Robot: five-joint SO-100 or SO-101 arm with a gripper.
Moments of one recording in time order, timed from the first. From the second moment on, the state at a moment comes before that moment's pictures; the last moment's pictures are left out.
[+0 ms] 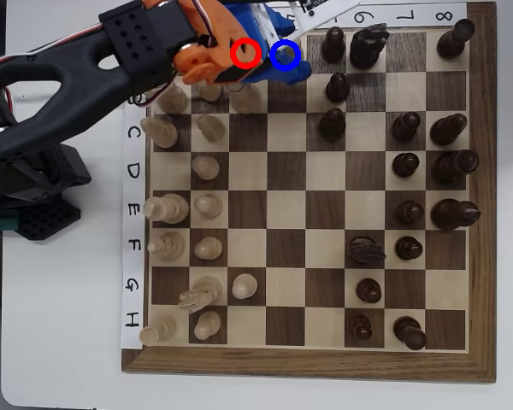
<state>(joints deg) -30.1 84.7 100.1 42.0 100.5</state>
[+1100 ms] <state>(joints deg) -32.3 110.0 85.4 63.7 71.5</state>
